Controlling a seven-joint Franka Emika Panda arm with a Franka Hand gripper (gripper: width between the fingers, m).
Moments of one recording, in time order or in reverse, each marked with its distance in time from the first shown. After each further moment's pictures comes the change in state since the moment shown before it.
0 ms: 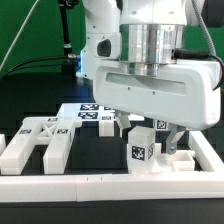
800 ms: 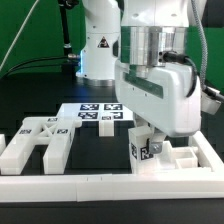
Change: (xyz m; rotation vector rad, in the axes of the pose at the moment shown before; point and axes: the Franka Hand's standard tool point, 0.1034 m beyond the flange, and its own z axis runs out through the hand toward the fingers) arm -0.003 -0.005 0.002 -0.041 -0.028 0.581
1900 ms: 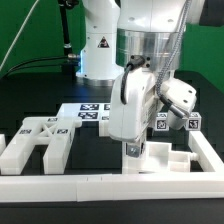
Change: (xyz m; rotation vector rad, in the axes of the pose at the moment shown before) arm 0.012 0.011 0.000 -0.066 0.033 0.474
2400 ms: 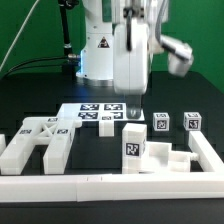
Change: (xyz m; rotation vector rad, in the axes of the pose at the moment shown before) arm 0.011 -0.001 -0.056 0.037 -0.081 -0.166
